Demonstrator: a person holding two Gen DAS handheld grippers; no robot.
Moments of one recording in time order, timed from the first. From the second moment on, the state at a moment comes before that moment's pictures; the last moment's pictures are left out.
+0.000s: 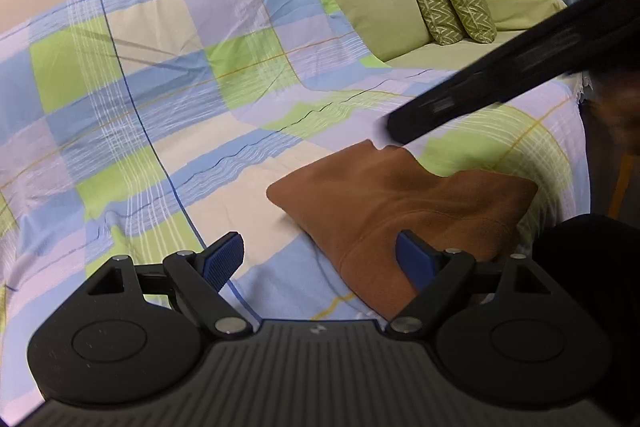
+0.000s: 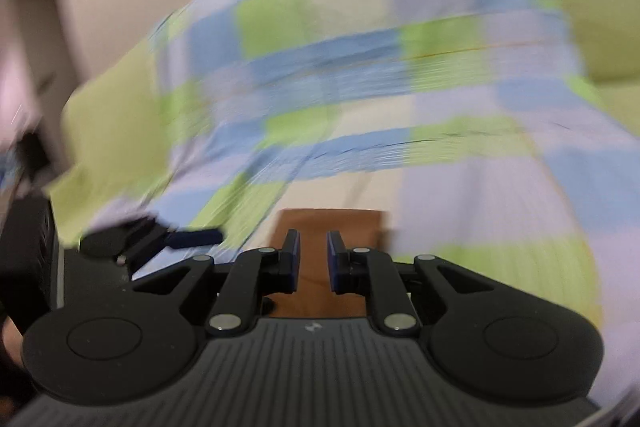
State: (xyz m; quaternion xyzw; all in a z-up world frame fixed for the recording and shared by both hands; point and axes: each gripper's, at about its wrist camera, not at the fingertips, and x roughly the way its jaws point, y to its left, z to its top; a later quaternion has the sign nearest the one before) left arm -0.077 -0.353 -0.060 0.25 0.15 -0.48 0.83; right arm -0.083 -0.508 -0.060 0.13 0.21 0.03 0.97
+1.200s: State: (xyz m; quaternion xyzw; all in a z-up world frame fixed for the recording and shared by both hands) left arm -0.092 -0.342 -0.043 0.23 0.16 -0.50 0.82; right arm -0.104 -0.549 -0.083 0.34 0.18 0.01 0.92
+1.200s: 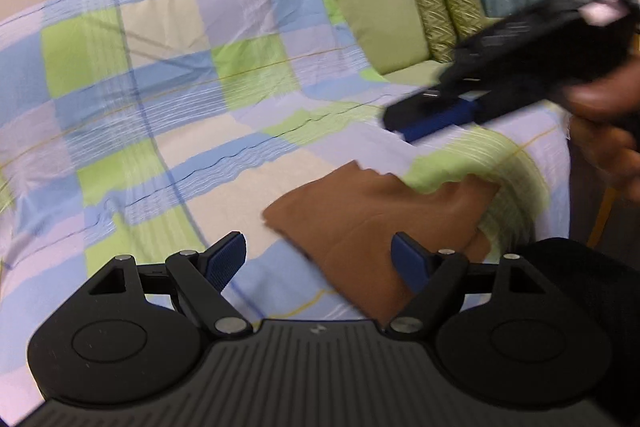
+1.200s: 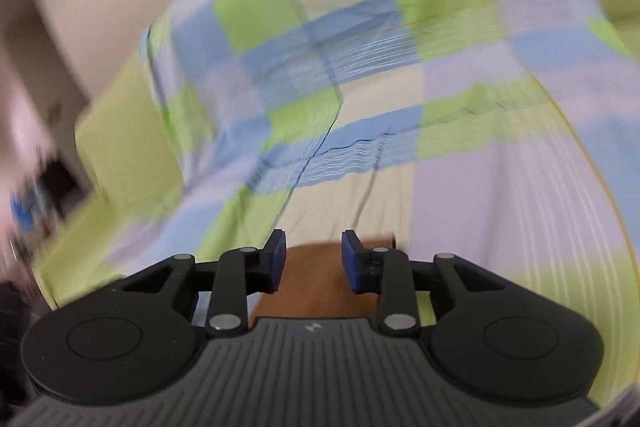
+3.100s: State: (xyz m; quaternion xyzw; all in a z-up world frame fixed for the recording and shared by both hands) left arm -0.057 -0.336 -0.061 0.16 0.23 -0.49 0.82; right arm -0.131 -0.492 -0.221 0.68 0.02 -0.02 0.73
